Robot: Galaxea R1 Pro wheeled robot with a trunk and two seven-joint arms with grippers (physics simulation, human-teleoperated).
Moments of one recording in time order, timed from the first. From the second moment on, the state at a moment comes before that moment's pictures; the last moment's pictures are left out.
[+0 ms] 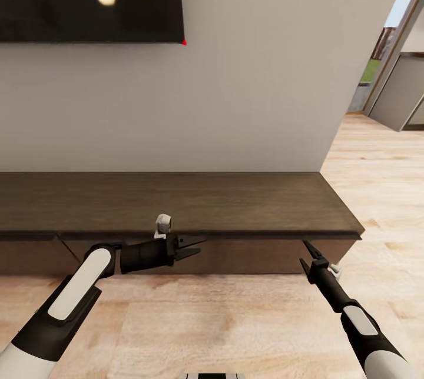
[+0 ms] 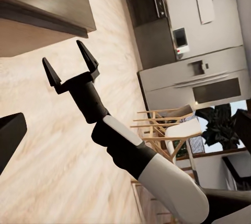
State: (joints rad) left arm -0.53 0.25 -0.34 -1.50 1.46 1.00 -0.19; right arm -0.57 -0.15 -0.47 -0.48 -0.99 0.41 0.77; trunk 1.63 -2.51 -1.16
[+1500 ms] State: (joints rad) left arm -0.53 0.25 -0.34 -1.50 1.46 1.00 -0.19; right arm -0.57 -0.15 -0.46 -0.48 -0.99 0.44 0.95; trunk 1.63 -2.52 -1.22
